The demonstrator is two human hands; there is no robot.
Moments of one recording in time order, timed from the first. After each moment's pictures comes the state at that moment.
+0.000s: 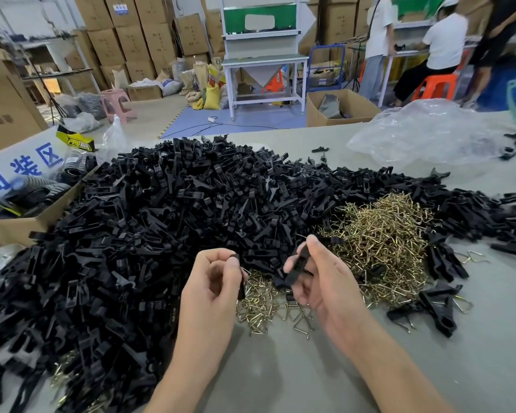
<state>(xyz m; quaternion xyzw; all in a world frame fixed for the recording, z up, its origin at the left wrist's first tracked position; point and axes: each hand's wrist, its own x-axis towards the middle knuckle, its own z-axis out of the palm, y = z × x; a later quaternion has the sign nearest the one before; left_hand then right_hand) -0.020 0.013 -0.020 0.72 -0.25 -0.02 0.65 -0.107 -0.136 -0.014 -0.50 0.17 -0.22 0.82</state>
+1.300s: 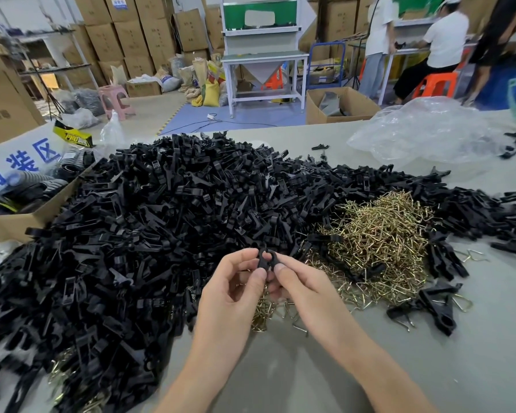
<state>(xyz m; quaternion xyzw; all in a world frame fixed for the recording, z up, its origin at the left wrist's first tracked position) -0.038 0.003 -0.017 0.69 -0.26 -0.10 0.67 -0.109 -0.120 -0.021 -0.69 0.13 -0.18 0.69</state>
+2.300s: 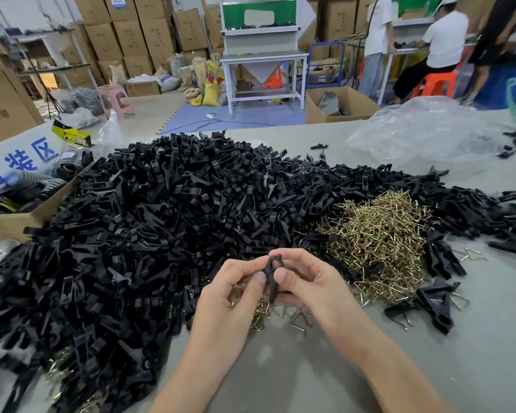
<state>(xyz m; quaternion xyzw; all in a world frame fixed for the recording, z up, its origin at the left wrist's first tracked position) -0.040 0.008 -0.013 0.70 -0.32 -0.09 0.63 -0.114 -0.132 -0.018 -0.60 0.11 -0.17 0.78</state>
